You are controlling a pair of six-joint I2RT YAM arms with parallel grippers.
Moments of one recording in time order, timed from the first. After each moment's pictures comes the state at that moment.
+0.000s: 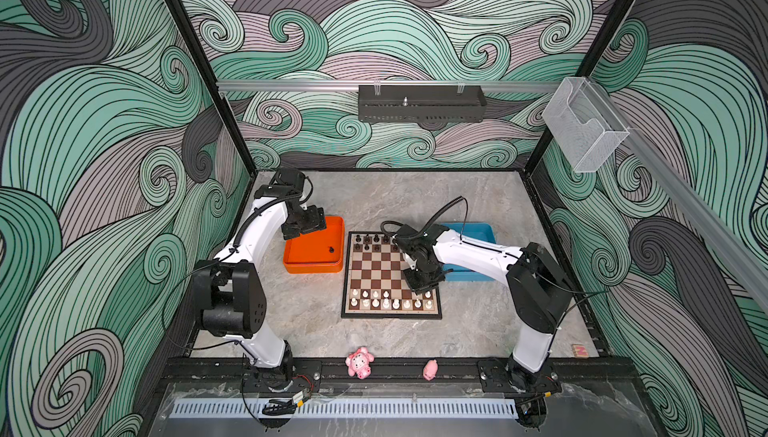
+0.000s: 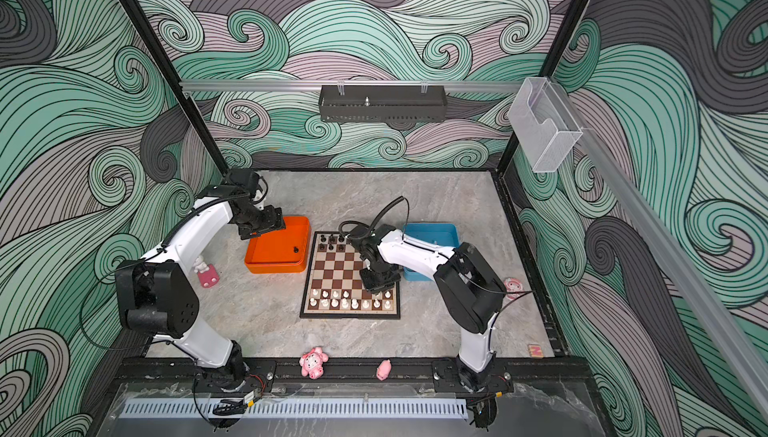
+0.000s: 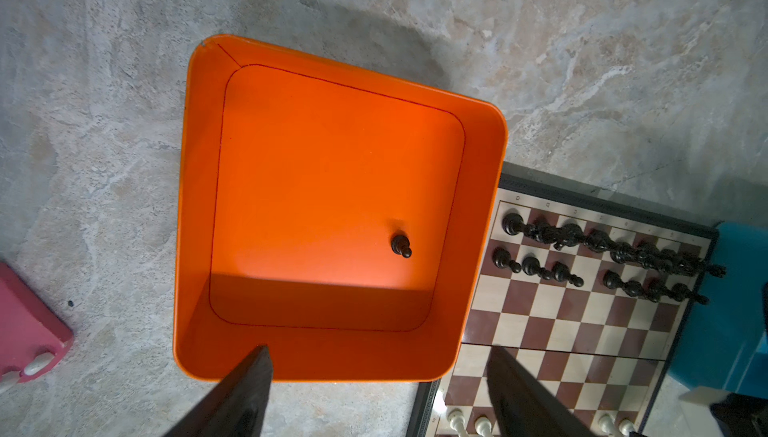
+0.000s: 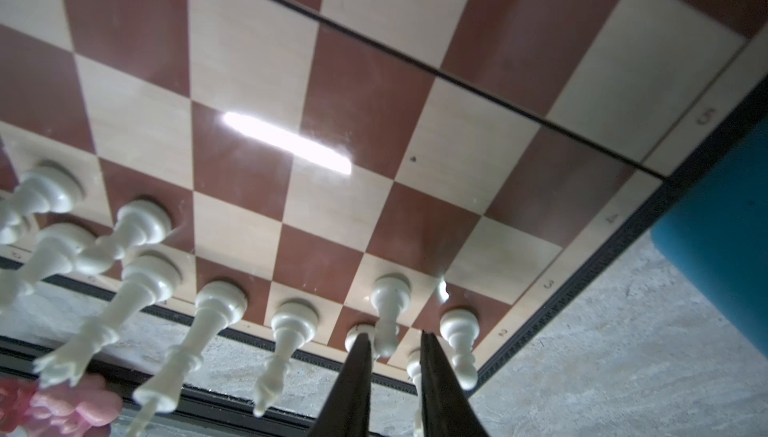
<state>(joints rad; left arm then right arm) -0.06 1.63 1.40 -1.02 0.11 -0.32 0.81 1.83 1.29 -1.06 -0.10 0.40</state>
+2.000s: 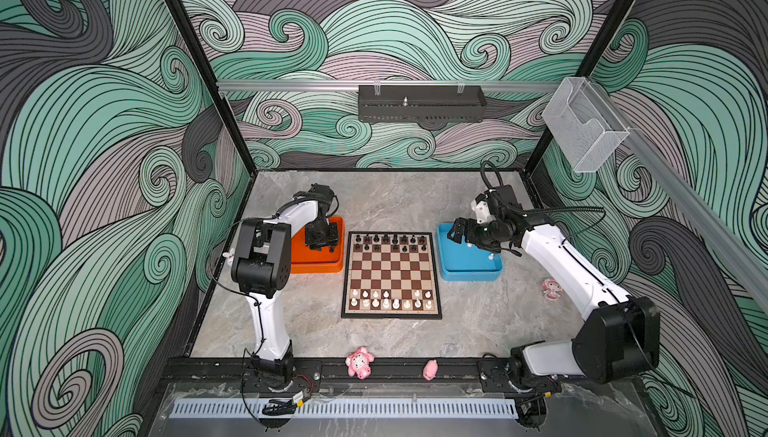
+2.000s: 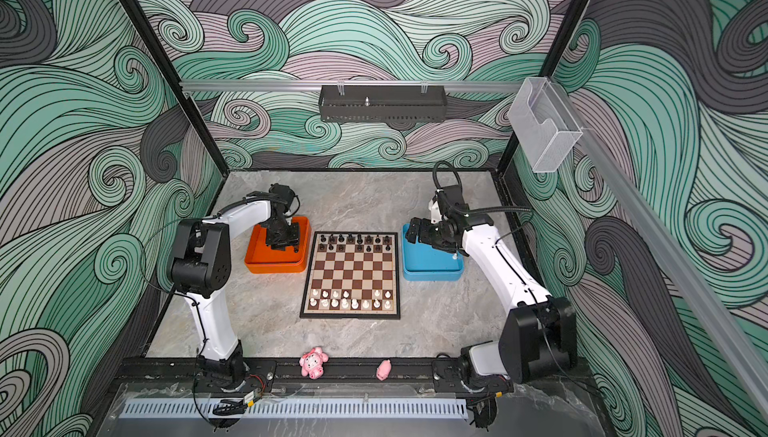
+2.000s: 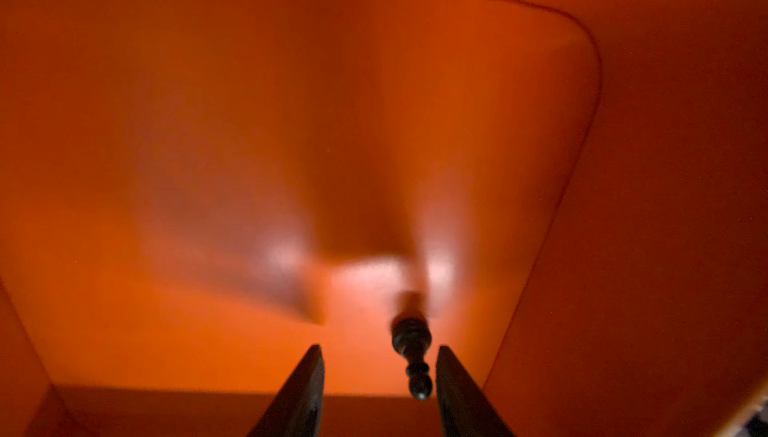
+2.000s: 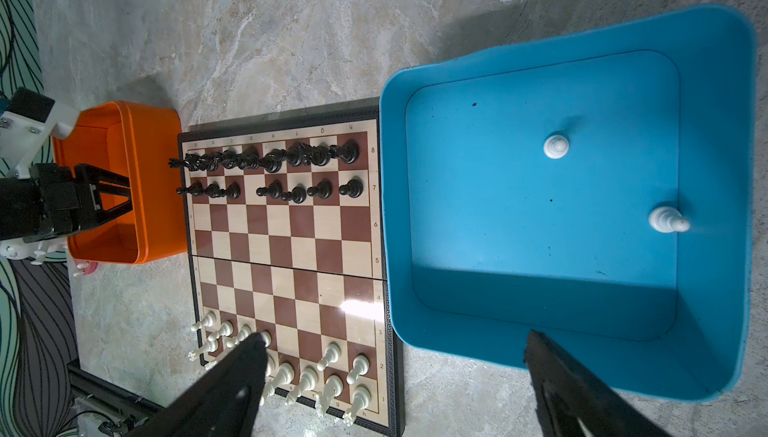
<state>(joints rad) -0.19 1.98 1.42 -0.94 0.02 -0.35 0.23 1.41 1.16 -0.84 -0.26 0.36</state>
